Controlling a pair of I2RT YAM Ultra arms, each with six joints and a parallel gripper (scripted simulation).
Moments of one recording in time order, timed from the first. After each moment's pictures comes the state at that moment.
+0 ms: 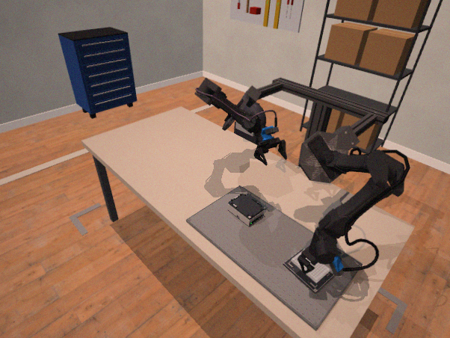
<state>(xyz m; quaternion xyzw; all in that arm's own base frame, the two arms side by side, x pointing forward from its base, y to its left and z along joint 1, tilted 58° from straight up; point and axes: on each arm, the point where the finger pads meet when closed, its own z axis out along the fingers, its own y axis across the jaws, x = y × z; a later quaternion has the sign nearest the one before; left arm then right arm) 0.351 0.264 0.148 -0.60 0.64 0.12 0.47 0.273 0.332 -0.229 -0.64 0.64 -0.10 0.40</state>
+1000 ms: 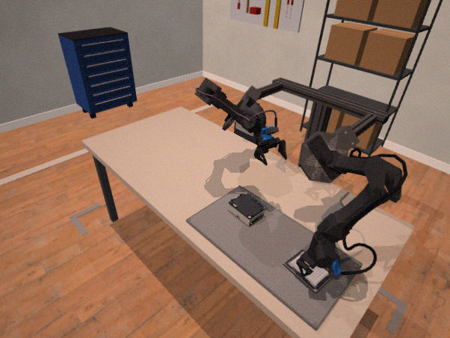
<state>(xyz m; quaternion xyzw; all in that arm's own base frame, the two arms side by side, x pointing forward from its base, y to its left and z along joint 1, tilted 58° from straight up) 0.361 0.276 0.139 -0.60 0.64 0.12 0.47 0.273 0.332 -0.229 -0.64 0.64 -0.10 0.40</state>
